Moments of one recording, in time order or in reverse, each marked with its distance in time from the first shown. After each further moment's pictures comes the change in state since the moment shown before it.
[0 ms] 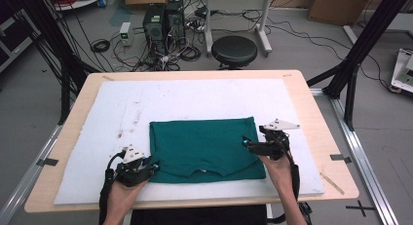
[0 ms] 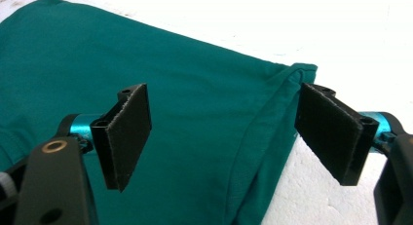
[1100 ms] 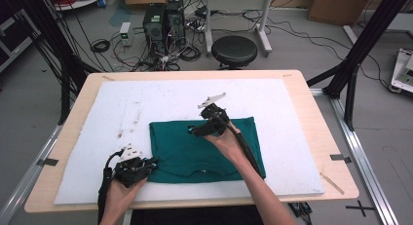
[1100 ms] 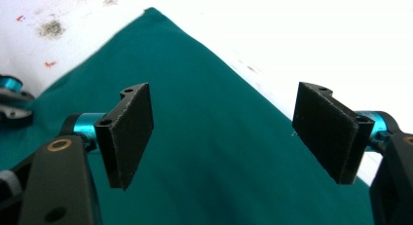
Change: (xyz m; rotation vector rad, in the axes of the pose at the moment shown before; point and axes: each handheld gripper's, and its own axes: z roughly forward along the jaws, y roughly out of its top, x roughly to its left) left arm 0.006 0.000 0.000 0.000 -0.061 -0.024; right arm 0.100 0.102 0.116 0.185 0.246 -0.224
